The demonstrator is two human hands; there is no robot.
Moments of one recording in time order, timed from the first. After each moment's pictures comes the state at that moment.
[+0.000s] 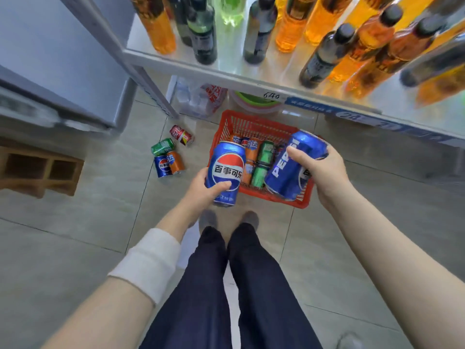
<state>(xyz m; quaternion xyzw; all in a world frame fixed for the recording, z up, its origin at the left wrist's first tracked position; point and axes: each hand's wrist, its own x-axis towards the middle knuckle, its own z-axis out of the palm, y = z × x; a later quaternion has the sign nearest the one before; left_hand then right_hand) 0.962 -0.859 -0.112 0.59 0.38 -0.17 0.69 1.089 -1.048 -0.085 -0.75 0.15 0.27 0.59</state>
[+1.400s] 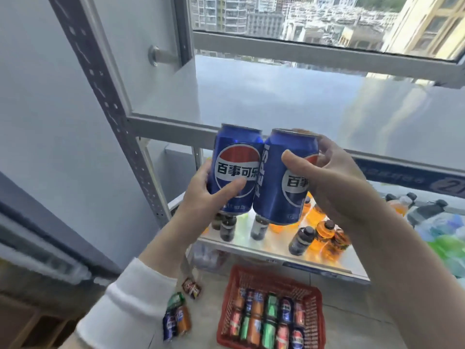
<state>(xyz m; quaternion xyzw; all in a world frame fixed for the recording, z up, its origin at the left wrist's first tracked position) 1.075 -0.733 0.235 0.69 0.05 0.14 0.71 1.147 -0.912 0.301 -0.65 -0.16 0.20 0.72</state>
